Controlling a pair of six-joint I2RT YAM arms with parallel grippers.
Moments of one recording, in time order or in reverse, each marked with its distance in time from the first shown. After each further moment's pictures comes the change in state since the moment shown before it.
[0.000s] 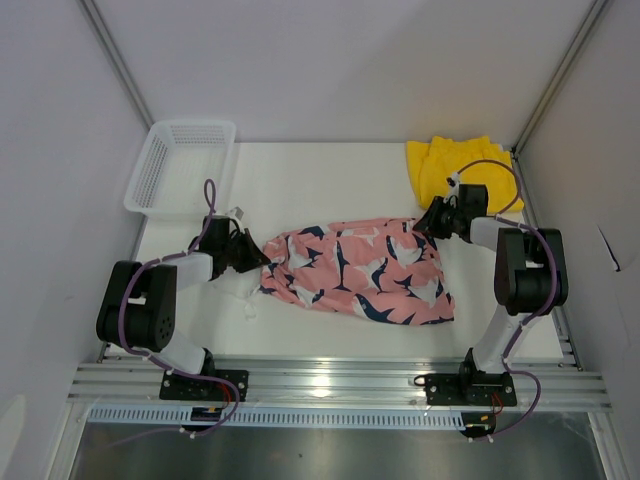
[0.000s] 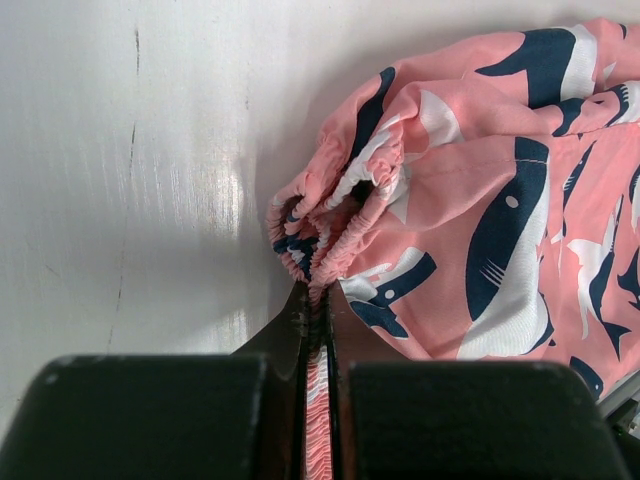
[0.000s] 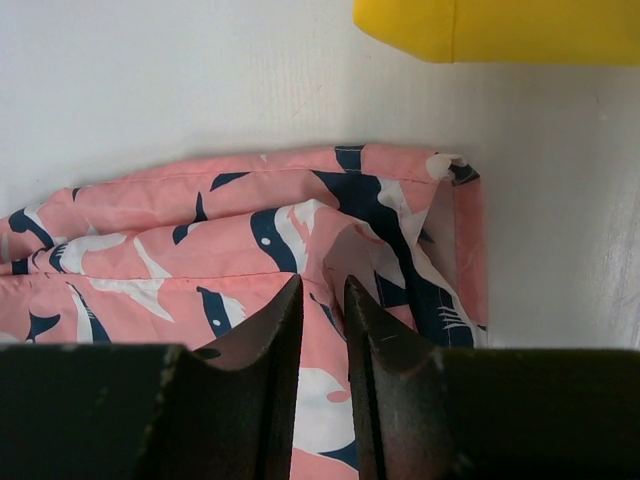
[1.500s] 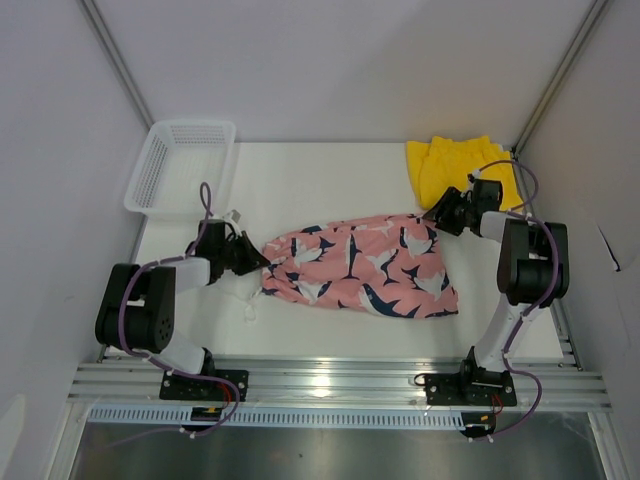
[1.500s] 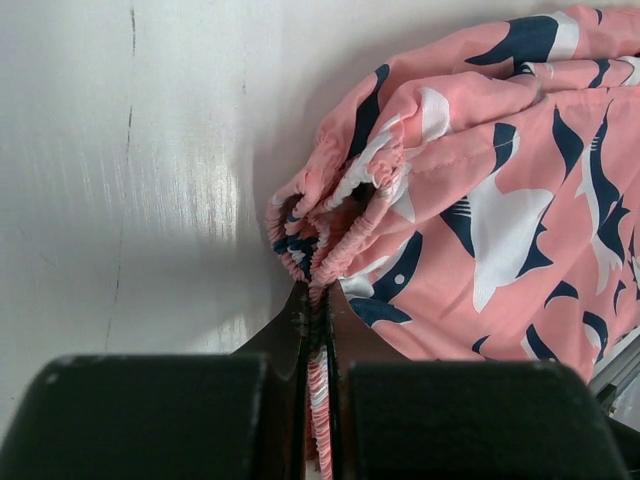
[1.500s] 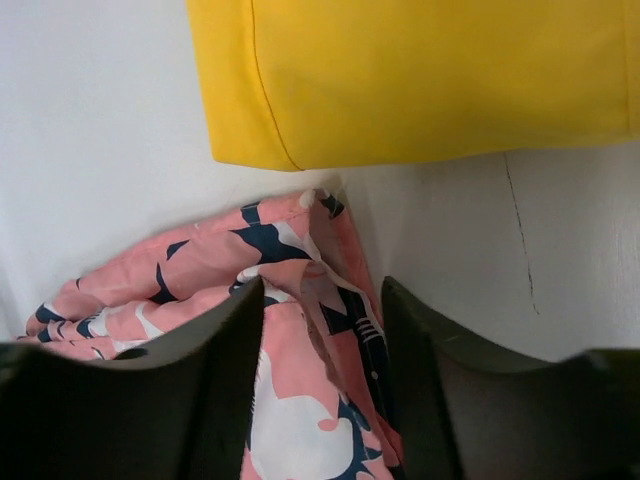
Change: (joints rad) left arm 0.033 -0.006 -0.046 0.064 0.063 -0.010; right arm -0.097 0.087 0.091 -0.005 0.018 0.109
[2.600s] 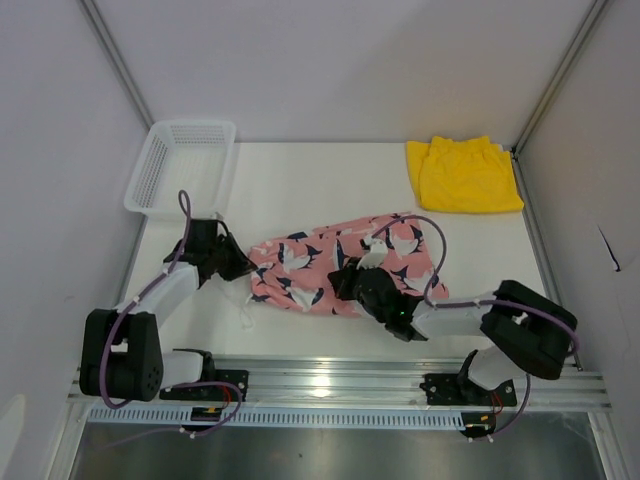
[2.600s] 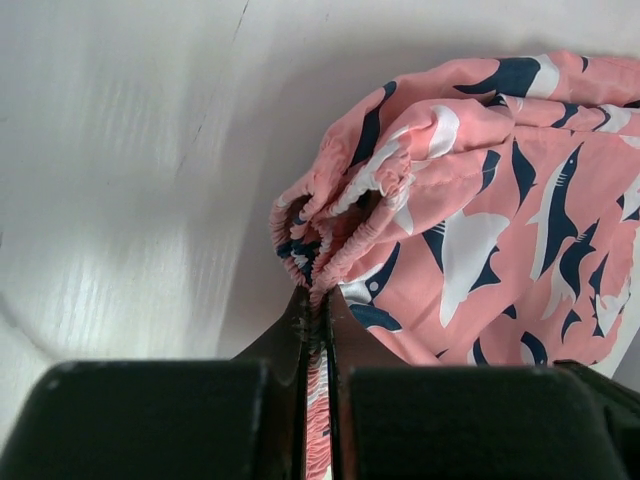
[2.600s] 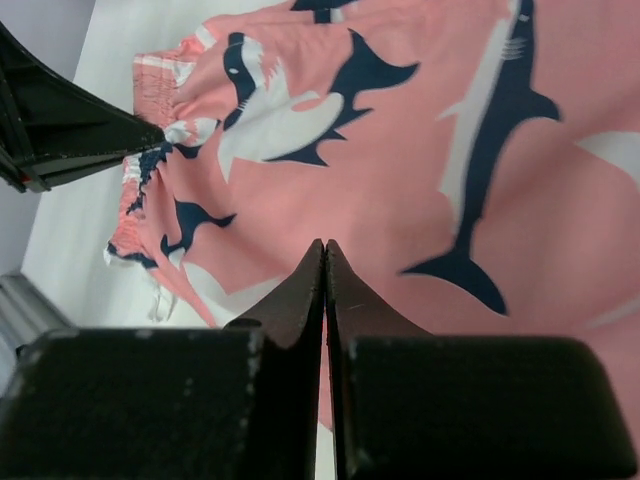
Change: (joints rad) left arm -0.006 -0.270 0.054 -0.418 -0.173 -0.131; right arm 1.070 -0.485 -0.608 0.576 0.747 0.313
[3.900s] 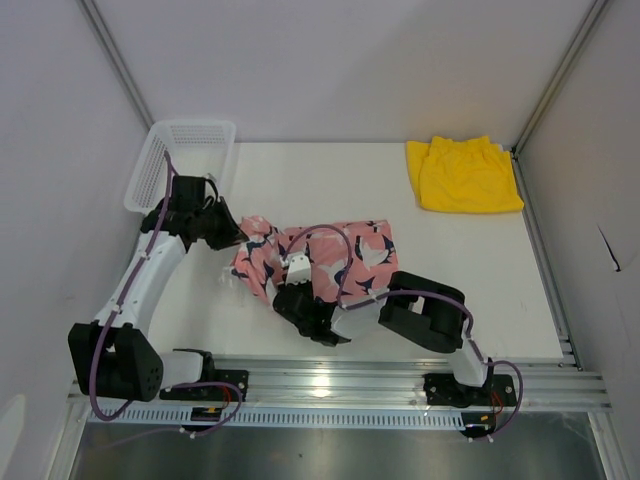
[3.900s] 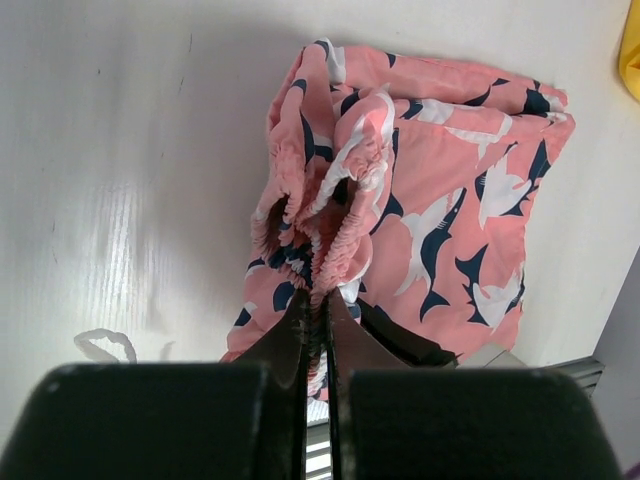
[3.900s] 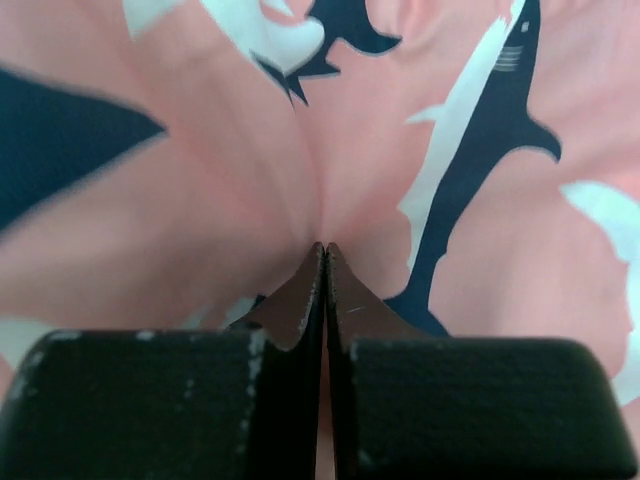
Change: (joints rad) left arm 0.000 -0.012 0.451 -0.465 -0.015 0.107; right arm 0.296 0.641 0.555 -0.090 0.473 -0.272
